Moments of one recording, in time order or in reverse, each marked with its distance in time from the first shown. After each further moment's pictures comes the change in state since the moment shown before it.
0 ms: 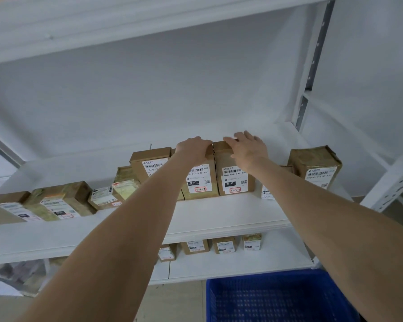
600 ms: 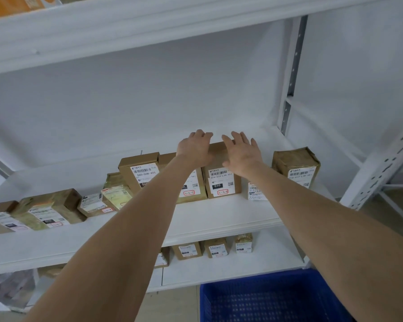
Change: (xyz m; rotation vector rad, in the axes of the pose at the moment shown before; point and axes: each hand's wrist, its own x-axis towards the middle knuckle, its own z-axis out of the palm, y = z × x) left_hand -0.020 0.045 -0.024 -0.074 0.174 0.045; right_hand -0.026 0.019 -0.011 0.113 -0.022 0.070
